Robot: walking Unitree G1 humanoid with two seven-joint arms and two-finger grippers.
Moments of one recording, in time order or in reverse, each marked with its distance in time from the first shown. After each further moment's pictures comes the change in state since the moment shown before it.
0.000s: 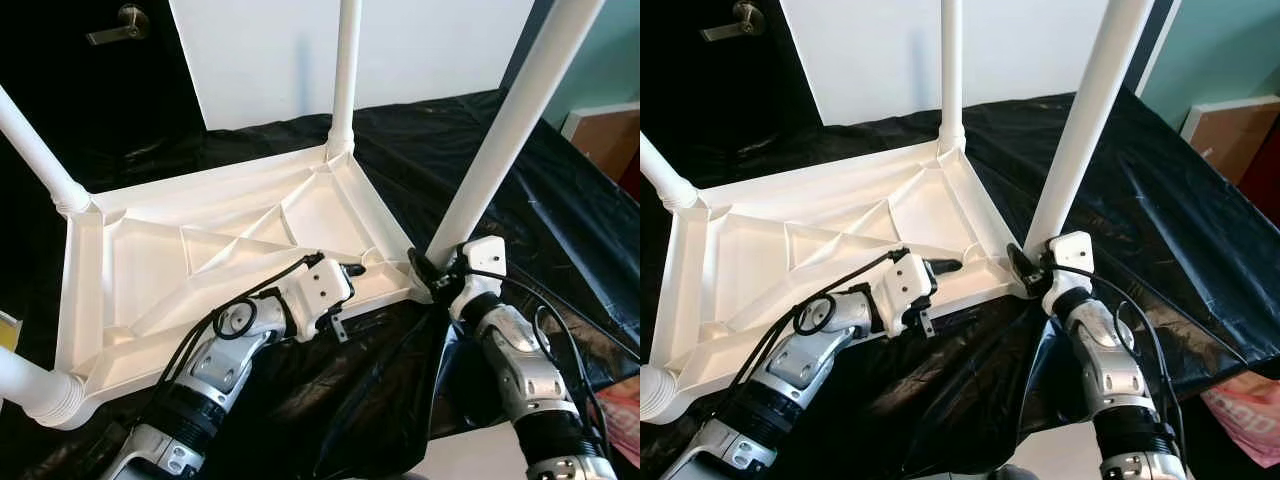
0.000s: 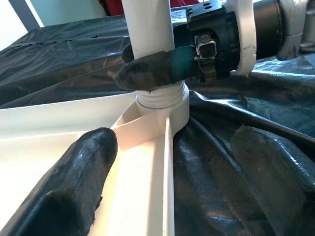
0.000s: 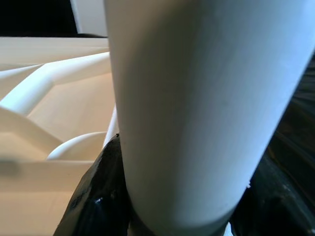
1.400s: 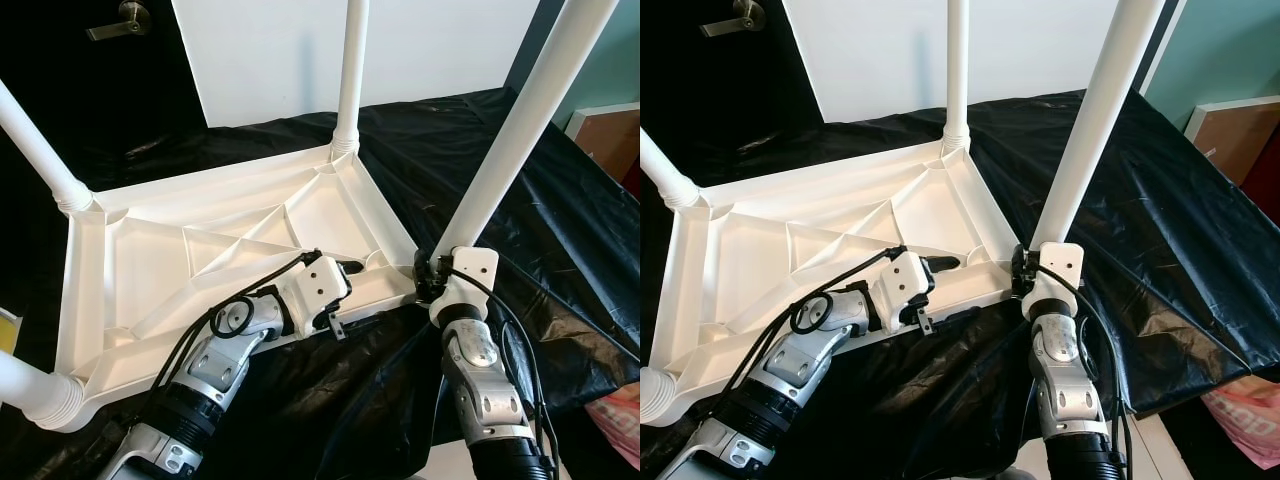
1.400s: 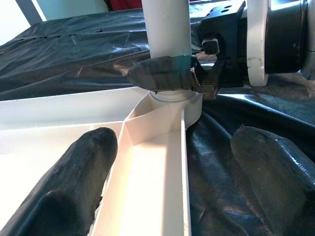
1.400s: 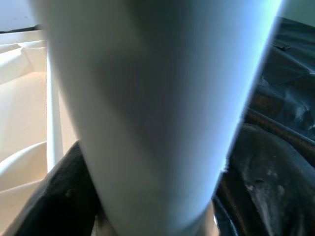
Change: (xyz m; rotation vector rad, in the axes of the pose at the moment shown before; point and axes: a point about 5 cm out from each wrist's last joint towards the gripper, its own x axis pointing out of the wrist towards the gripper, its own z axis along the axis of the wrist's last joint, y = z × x) left arm -0.003 0.003 -0.001 0.001 0.003 0.012; right arm -0.009 0.022 0.003 0.066 0.044 -0.386
